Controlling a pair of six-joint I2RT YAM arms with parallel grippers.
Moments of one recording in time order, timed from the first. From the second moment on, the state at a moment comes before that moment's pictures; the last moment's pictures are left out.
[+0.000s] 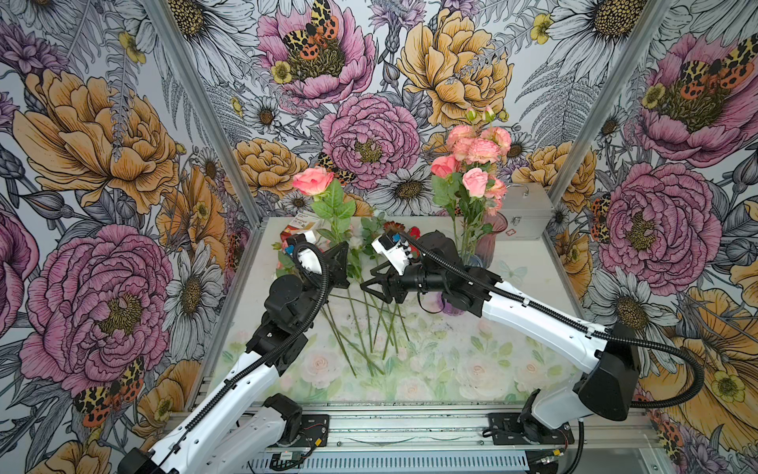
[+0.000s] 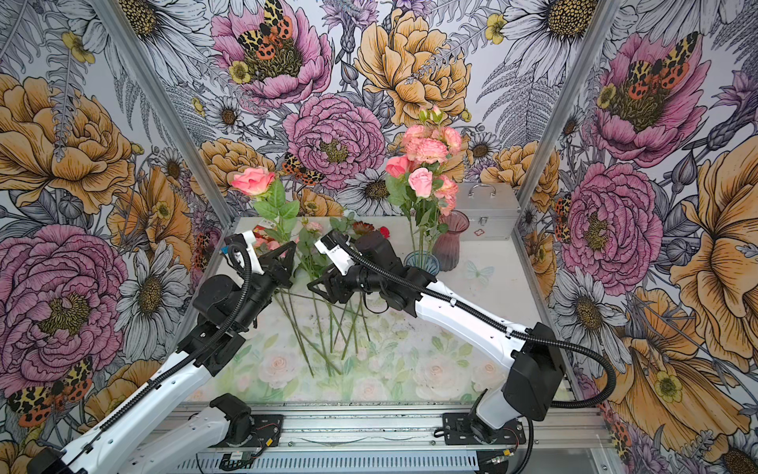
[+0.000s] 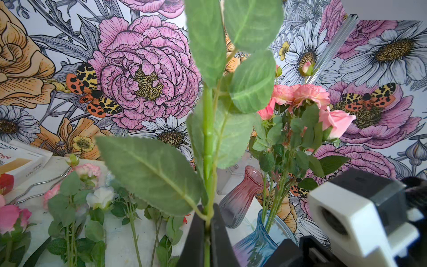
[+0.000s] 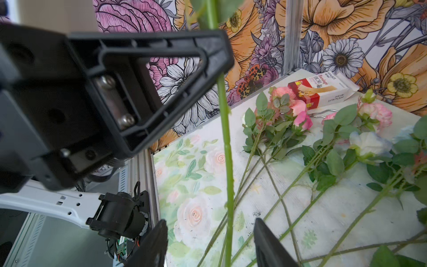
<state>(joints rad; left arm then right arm) -0.52 0.85 0.73 0.18 -0.08 -0.50 0.83 1.52 1.38 -0.25 -0.47 0.17</state>
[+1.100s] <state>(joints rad) -0.55 0.84 0.73 0.21 -0.06 -0.54 0.83 1.65 1.53 -0.25 -0.46 0.18</state>
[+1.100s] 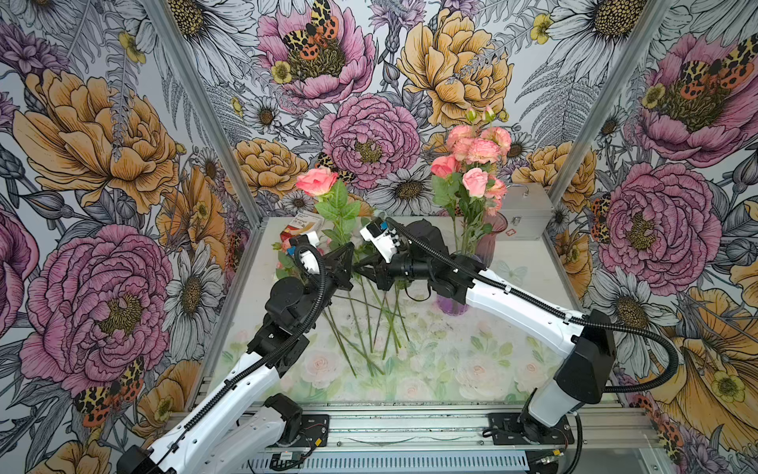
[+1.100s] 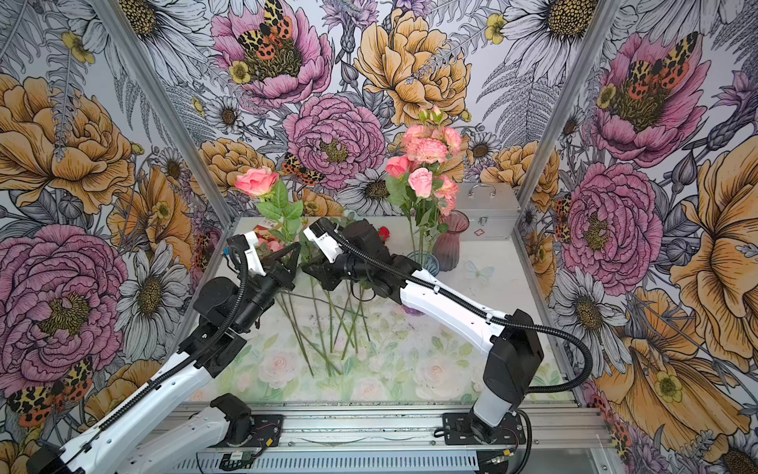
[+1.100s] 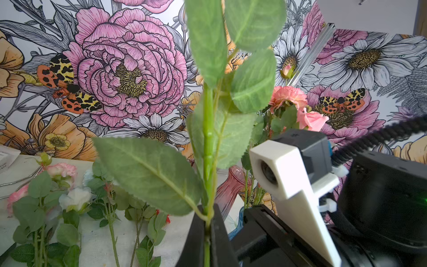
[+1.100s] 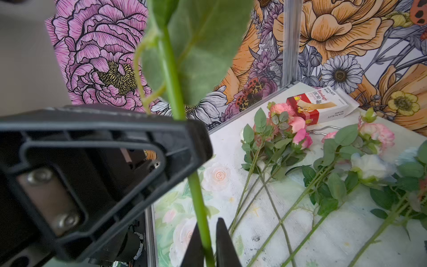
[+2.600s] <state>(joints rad) -0.47 0.76 0.70 0.07 -0.01 -0.59 0.19 1.20 1.78 -0.36 -0.09 0.04</state>
